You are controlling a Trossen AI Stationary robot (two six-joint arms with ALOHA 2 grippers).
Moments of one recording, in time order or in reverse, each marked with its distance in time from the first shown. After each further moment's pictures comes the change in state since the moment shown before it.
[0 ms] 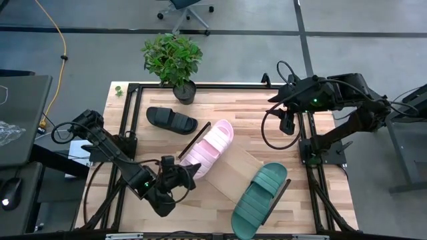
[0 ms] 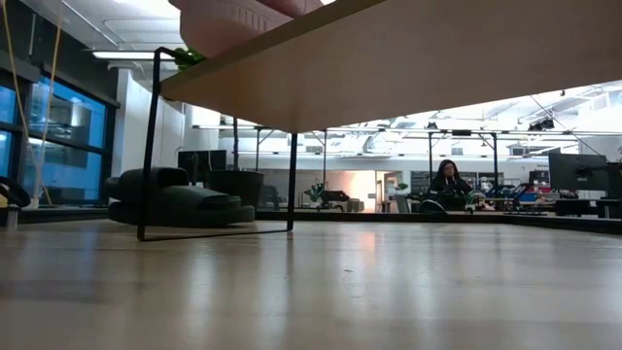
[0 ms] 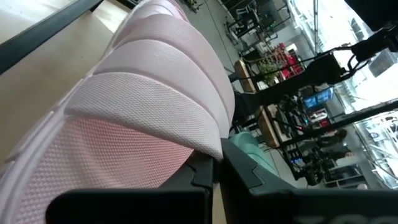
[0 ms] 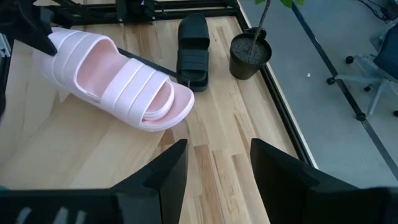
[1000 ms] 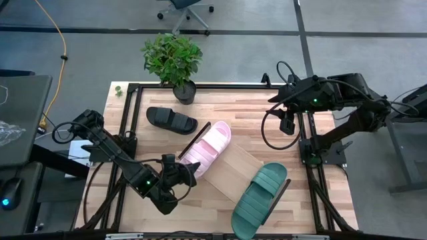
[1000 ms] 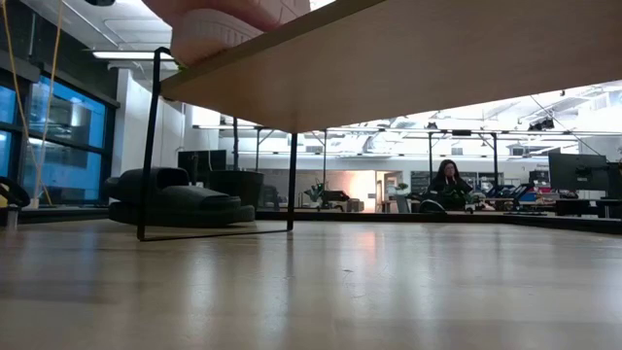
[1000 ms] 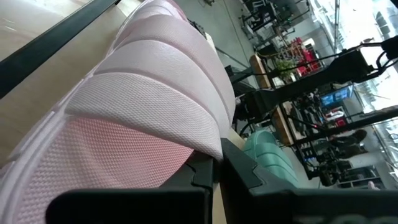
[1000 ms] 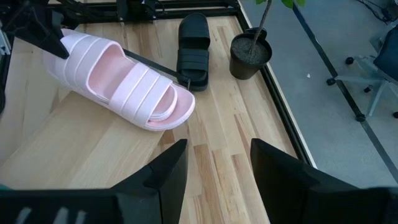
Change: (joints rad) left arm 0.014 0.000 0.000 -0.109 0.059 -0.103; right arm 0.000 0.000 0.000 -0.001 -0.002 -0.008
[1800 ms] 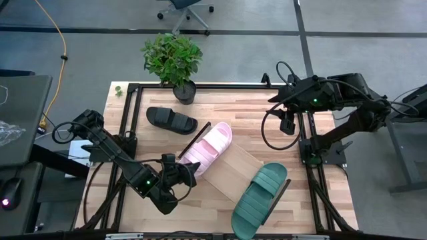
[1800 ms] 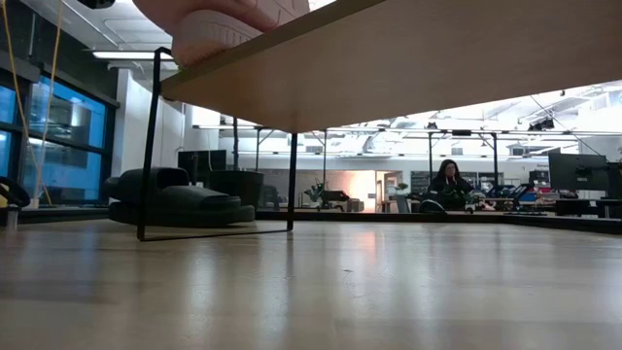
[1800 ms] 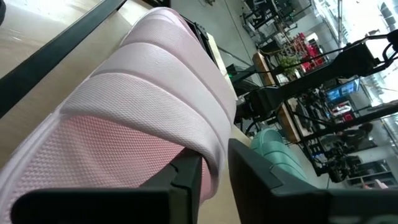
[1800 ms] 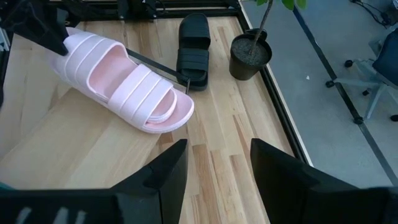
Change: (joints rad) left arm 0.000 0.000 0.000 -0.030 0.004 0.016; right arm 0.000 0.000 0.000 0.000 0.000 -0.018
